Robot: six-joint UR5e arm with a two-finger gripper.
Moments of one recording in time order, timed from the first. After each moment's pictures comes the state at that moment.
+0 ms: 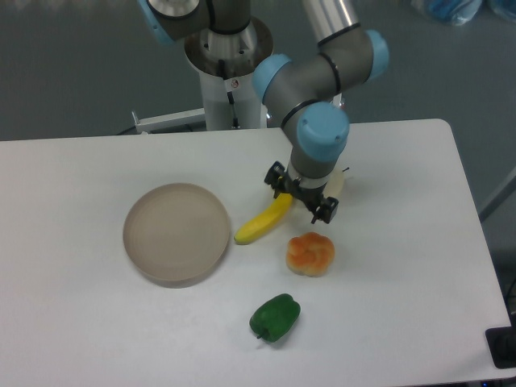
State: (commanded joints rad) arm 2.29 -1.92 -1.87 -1.04 1.55 1.01
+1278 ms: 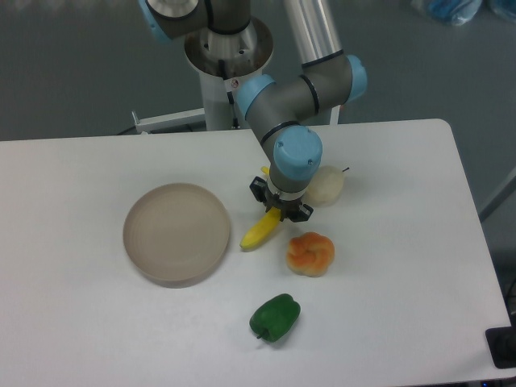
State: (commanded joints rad) arm 2.29 -1.93 -1.92 -0.99 1.57 1.02
